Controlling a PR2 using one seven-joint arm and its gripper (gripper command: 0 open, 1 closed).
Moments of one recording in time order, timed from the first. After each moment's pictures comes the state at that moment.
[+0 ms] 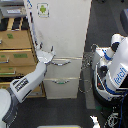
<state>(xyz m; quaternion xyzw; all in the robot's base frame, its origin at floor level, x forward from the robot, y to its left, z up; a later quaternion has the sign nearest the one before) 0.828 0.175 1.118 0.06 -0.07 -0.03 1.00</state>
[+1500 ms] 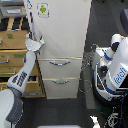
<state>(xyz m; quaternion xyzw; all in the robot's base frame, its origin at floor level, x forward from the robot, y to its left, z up) 0.903 0.277 1.121 0.05 -0.08 -0.05 0.99</state>
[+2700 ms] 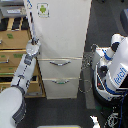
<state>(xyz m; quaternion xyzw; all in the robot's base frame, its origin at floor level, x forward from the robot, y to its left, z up) 0.922 0.307 1.066 -0.02 -0.06 -0.06 1.00</state>
